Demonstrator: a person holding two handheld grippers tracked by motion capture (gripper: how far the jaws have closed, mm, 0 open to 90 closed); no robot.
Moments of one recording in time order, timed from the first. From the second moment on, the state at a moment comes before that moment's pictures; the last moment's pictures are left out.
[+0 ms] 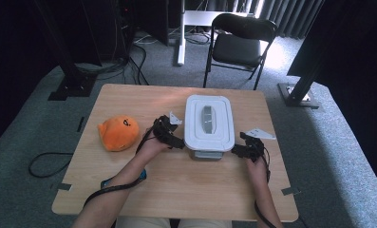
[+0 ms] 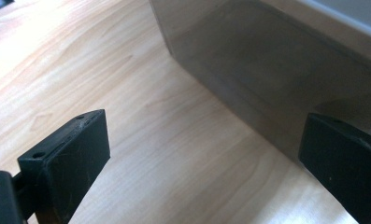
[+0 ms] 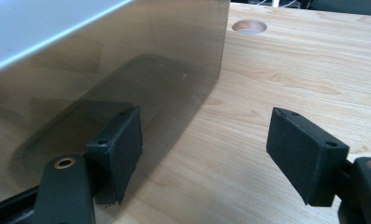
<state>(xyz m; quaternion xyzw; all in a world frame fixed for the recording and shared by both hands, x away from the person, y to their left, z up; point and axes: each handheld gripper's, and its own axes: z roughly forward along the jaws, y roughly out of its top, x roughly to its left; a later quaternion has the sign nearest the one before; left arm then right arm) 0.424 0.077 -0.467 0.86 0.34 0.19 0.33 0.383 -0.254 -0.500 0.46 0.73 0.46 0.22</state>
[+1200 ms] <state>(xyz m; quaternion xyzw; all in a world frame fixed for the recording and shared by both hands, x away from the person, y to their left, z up) 0.458 0.094 -0.481 0.83 0.39 0.18 0.36 0.423 -0.262 -0.508 0.50 0.71 0.45 0.22</state>
